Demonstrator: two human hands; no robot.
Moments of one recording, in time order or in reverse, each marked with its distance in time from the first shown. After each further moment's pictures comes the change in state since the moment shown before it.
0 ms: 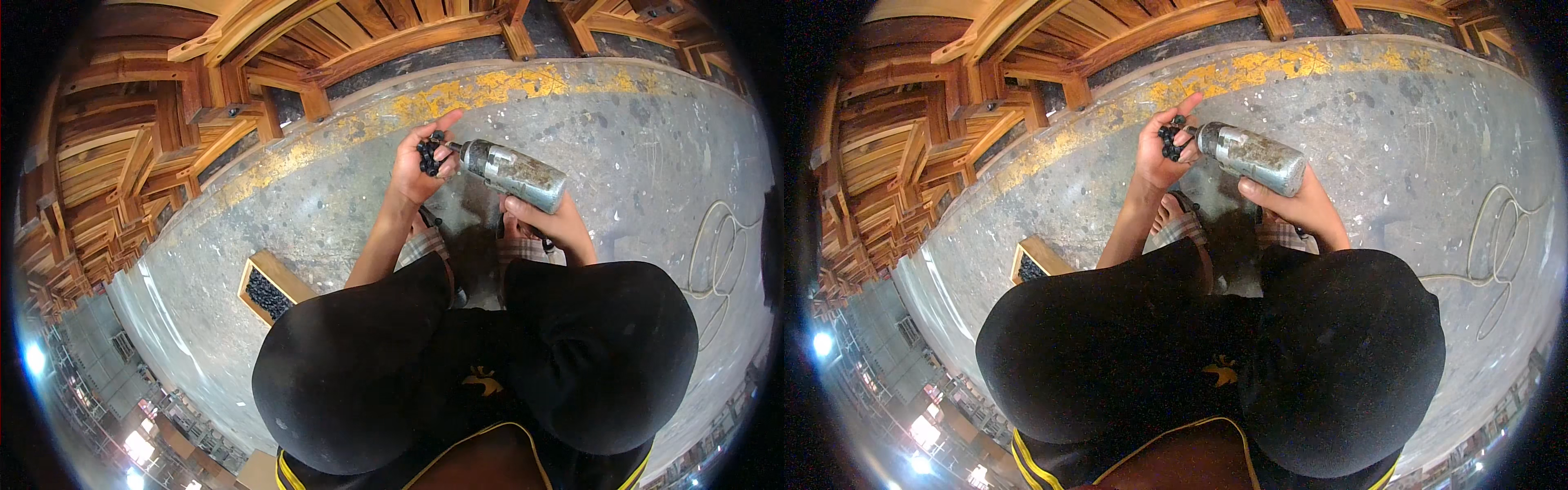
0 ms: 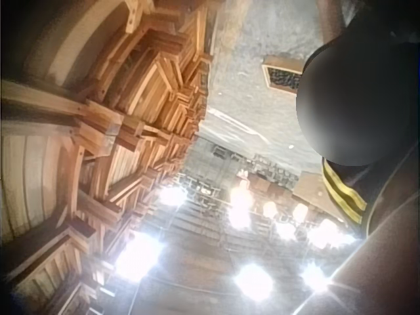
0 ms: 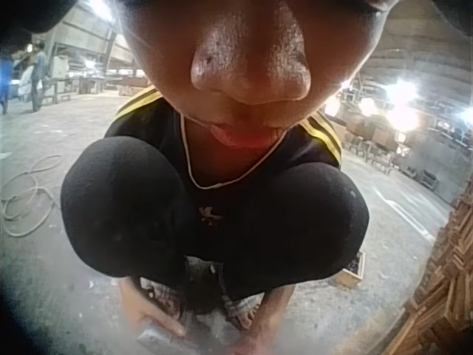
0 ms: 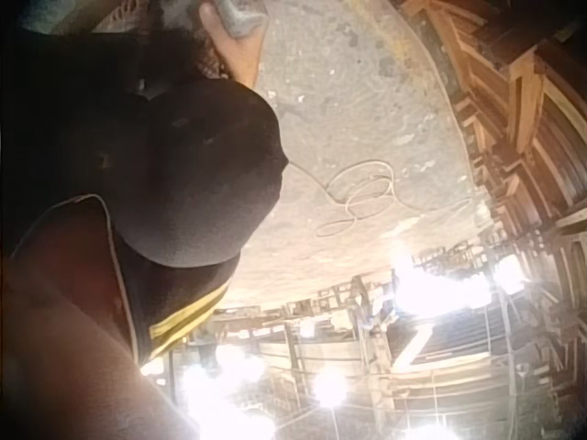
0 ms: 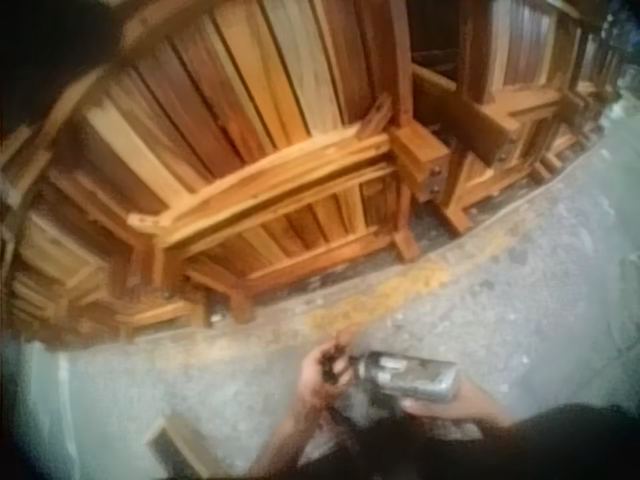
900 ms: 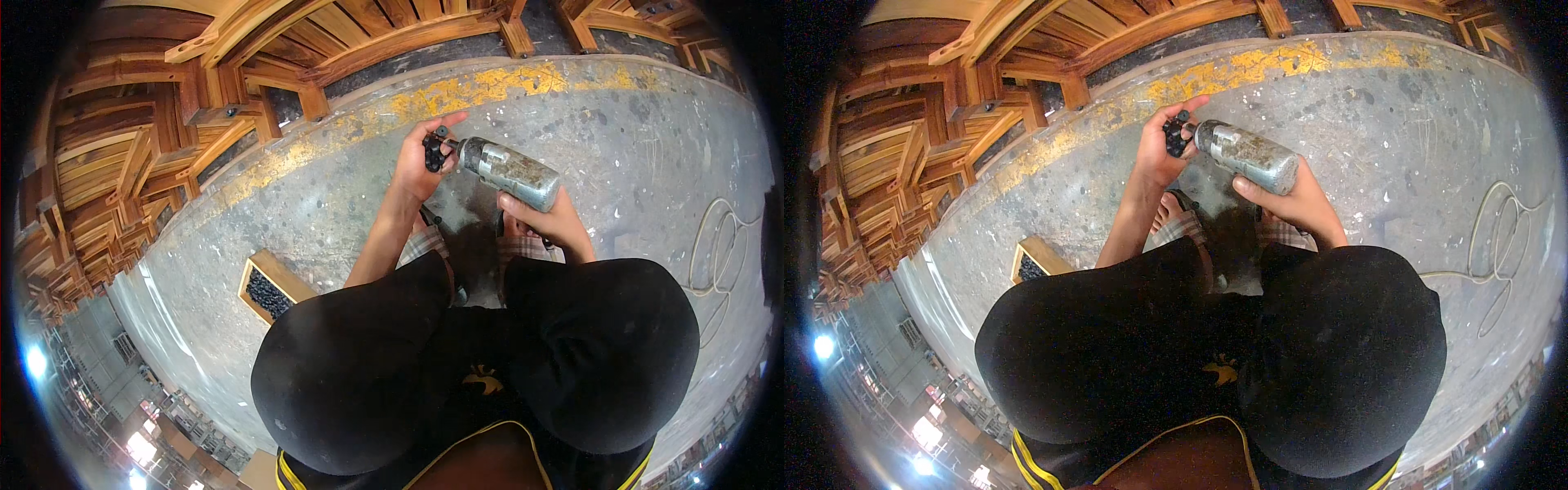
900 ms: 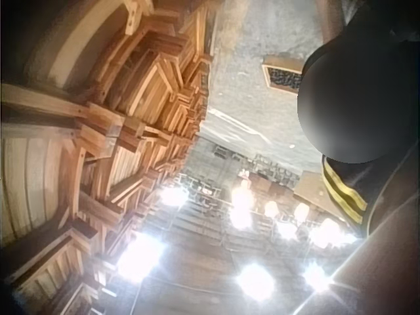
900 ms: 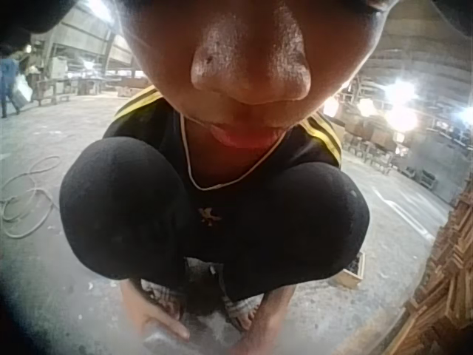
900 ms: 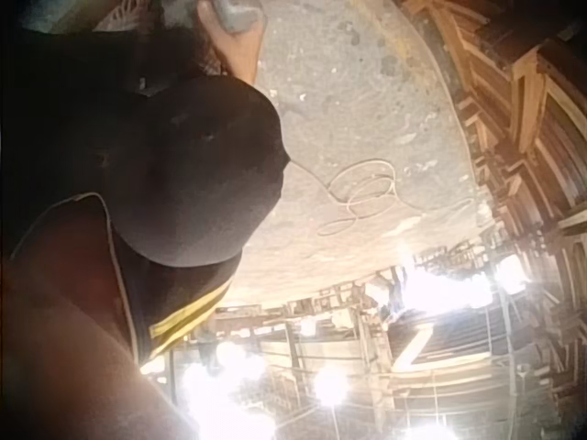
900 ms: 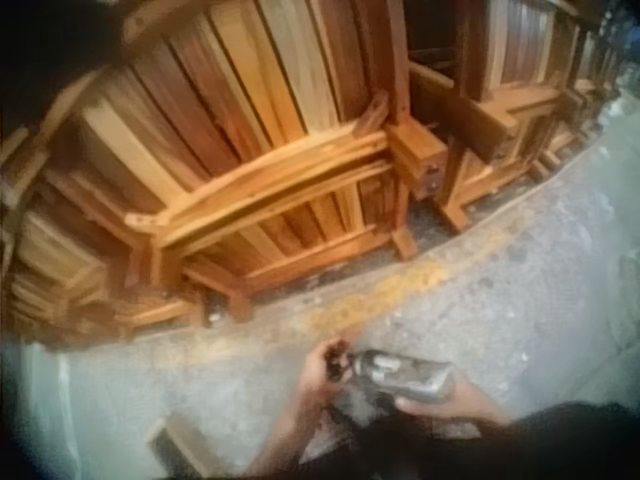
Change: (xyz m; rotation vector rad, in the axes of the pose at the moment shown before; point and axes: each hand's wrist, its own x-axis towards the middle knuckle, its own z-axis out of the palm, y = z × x) left_hand 0.003 -0.001 0.018 0.209 0.176 0.043; right_hand 0.001 -0.006 0.006 0.011 0.023 0.059
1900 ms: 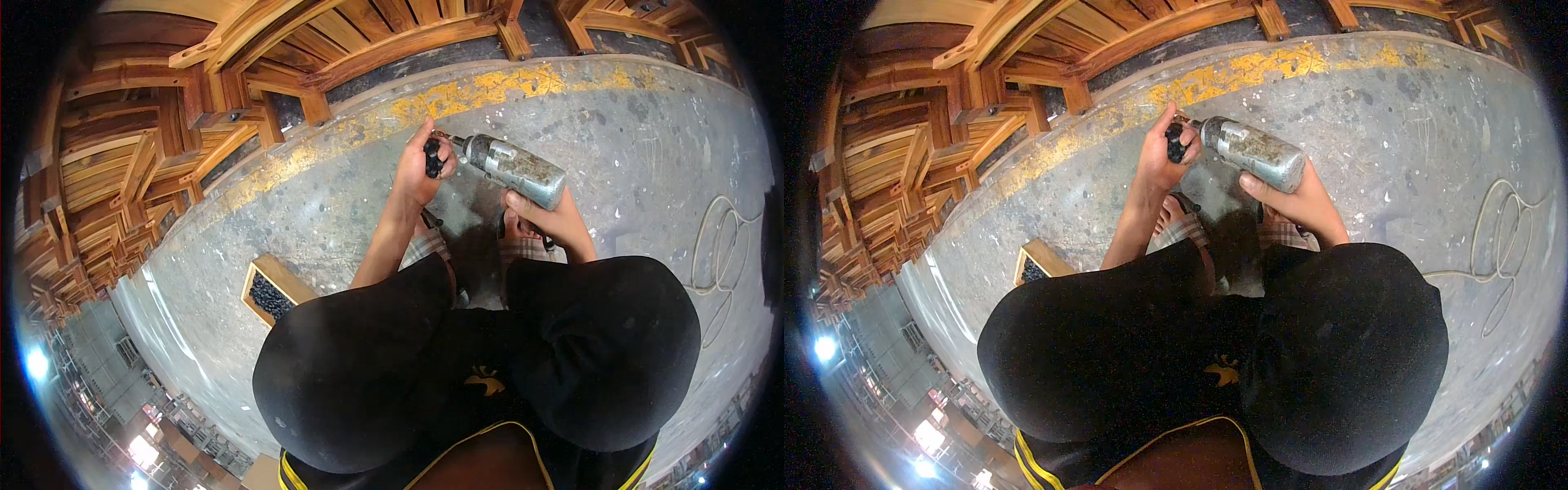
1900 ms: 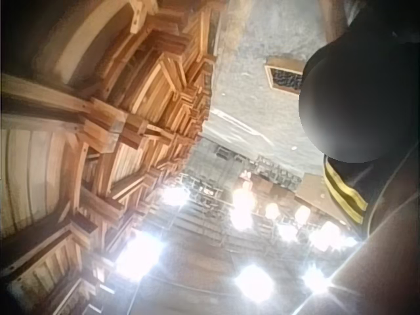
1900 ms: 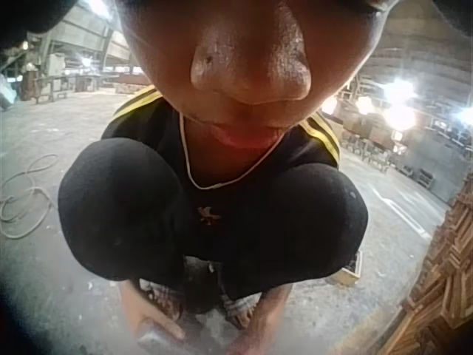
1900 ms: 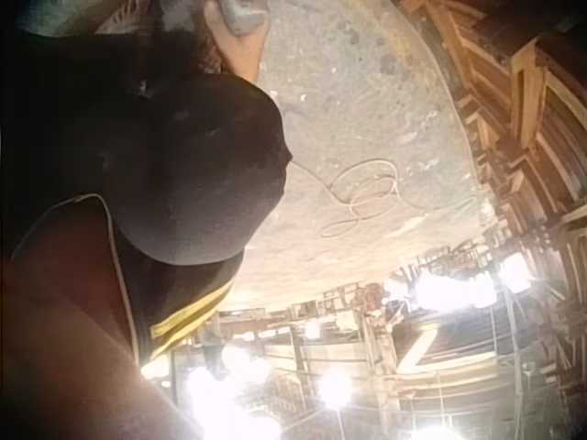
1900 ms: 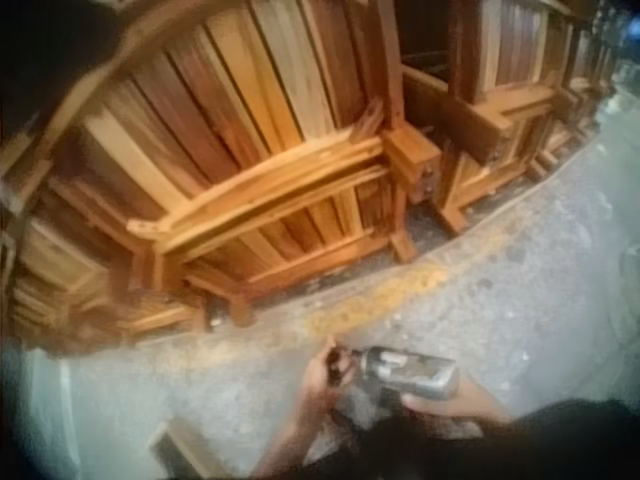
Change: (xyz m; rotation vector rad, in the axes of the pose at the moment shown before) left_hand 0.002 -0.008 -0.017 -0.044 0.039 0.040; right_hand 0.002 0.007 -0.001 0.017 0.027 -0.178
